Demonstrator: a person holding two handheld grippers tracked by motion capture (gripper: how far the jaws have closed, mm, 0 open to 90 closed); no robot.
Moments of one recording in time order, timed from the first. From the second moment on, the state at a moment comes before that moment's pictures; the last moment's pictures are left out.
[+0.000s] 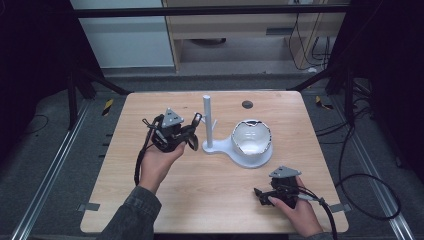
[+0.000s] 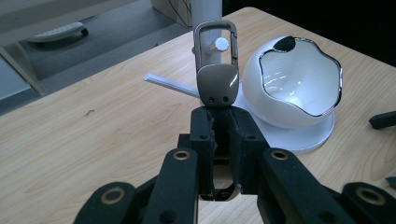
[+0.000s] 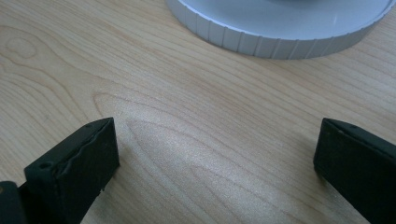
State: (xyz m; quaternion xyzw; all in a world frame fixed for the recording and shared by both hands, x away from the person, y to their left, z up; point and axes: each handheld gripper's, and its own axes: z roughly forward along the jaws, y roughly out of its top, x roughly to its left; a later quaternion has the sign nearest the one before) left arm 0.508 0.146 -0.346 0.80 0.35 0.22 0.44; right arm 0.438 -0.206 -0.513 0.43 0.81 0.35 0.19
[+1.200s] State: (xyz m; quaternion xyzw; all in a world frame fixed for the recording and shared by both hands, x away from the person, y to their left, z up) left arm 0.521 0.131 -0.362 0.79 0.36 0.23 0.43; right arm 0.438 -0.207 -0.513 0.43 0.81 0.34 0.19
